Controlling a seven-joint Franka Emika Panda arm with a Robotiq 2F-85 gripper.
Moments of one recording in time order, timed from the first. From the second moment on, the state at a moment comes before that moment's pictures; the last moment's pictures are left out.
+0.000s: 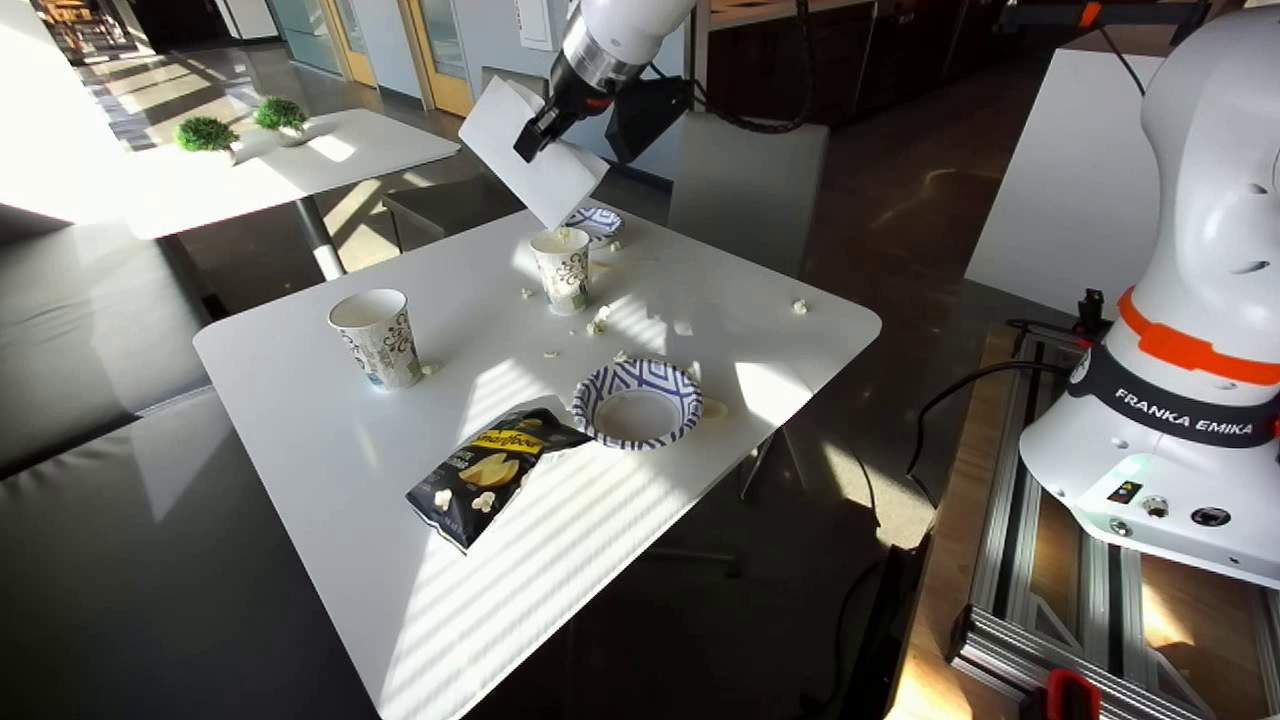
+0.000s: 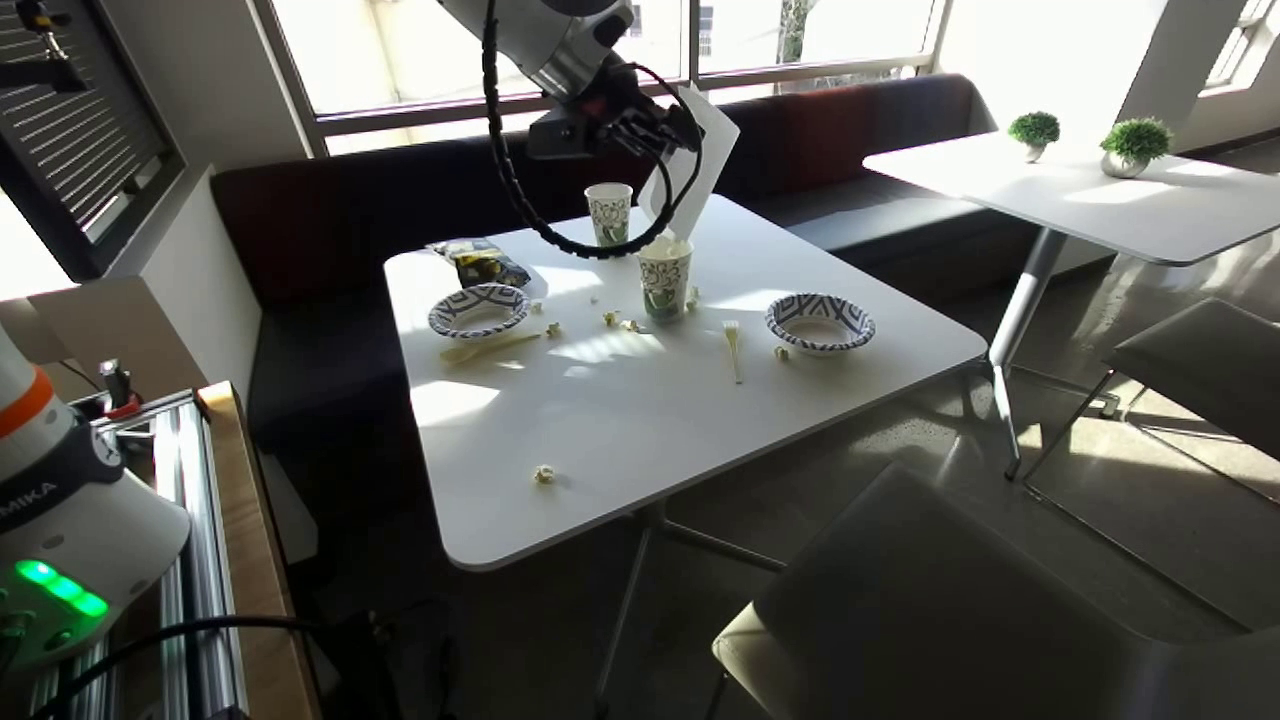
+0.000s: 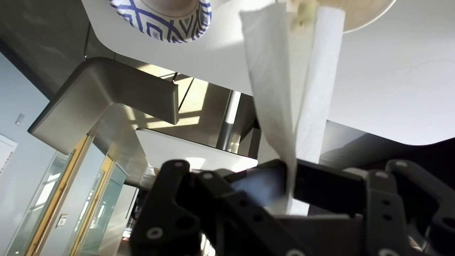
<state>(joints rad) 0.74 0.43 -0.84 -1.82 -2.51 3.33 2.52</state>
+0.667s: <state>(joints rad) 0.77 0.33 -0.80 -1.94 -2.51 3.16 2.52</state>
